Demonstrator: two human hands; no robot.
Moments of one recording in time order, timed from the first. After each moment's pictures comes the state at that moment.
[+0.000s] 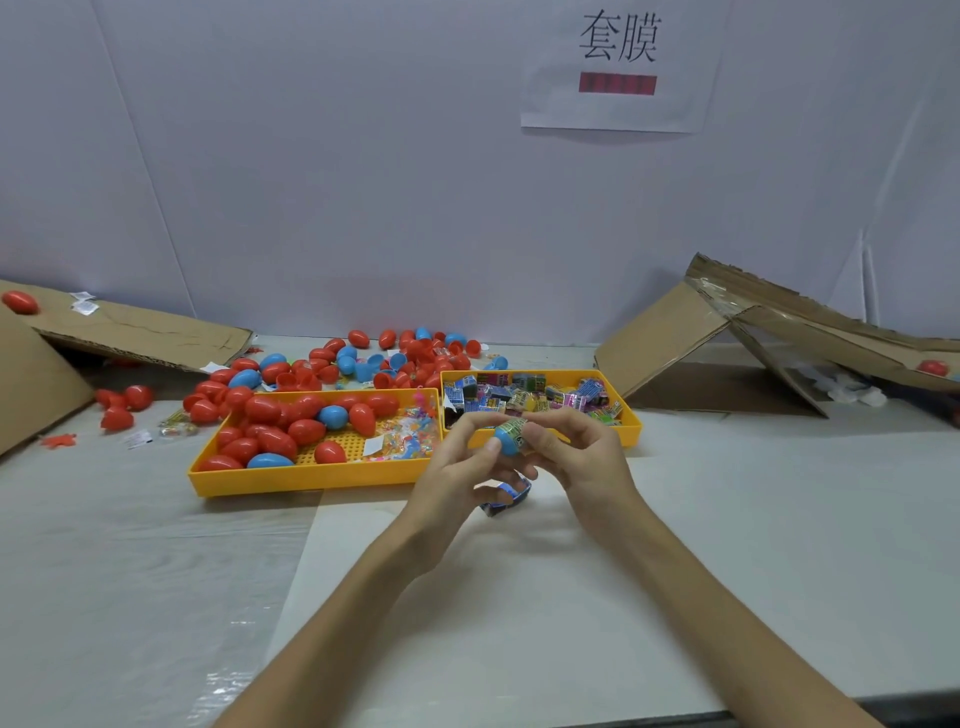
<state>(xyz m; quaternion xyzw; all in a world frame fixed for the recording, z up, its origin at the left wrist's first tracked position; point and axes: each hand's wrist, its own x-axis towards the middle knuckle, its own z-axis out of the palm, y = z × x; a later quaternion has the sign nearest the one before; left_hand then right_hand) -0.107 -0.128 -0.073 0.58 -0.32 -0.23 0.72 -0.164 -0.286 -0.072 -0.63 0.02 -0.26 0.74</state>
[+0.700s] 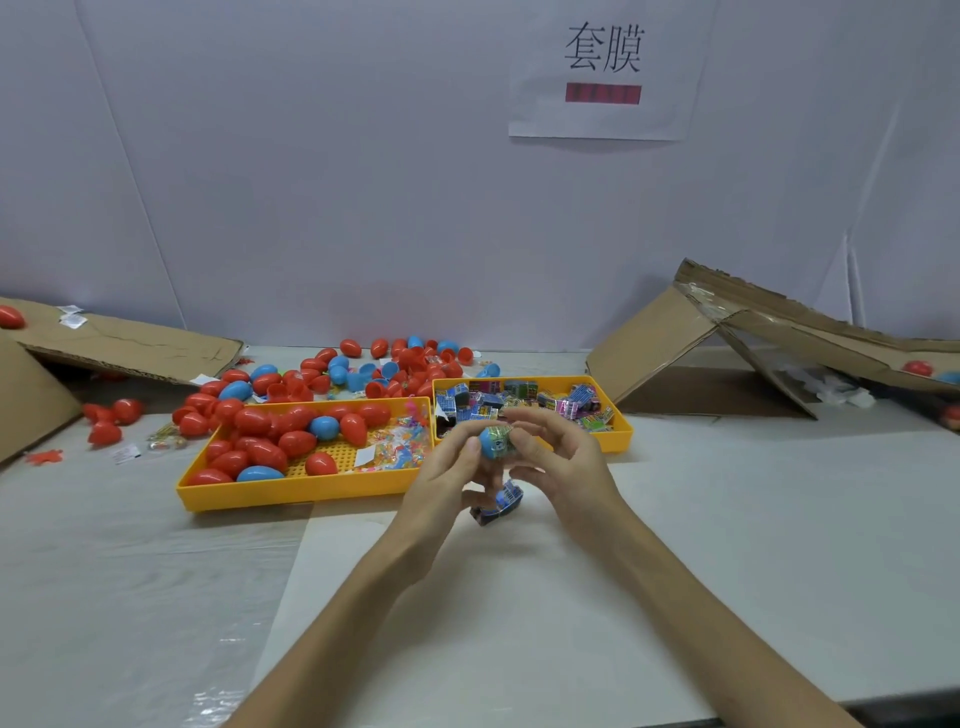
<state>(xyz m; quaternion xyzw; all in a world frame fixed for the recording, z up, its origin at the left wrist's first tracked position) -0.107 -0.131 -0.074 0.61 -0.31 -0.18 0.71 -0.161 -0.284 -0.075 -0.64 0.01 -0.22 0.73</state>
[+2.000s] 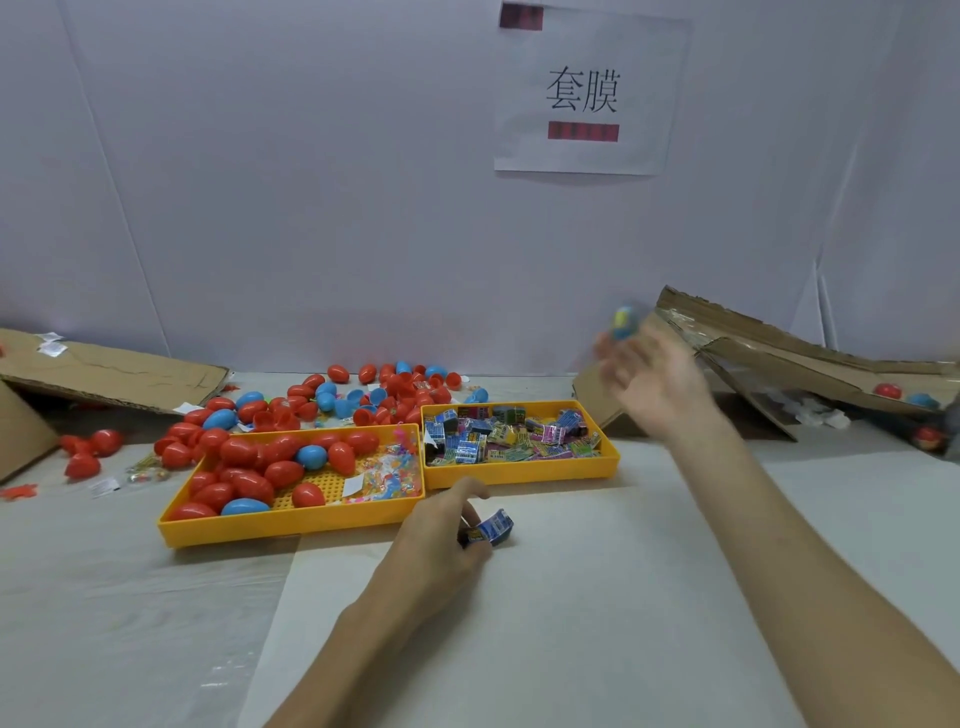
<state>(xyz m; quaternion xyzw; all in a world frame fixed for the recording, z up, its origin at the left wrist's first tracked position) -0.093 -0.131 -0.099 0.83 -0.40 -0.01 0.38 -0.146 -0.392 0.027 -0.36 0.12 -0.25 0.89</state>
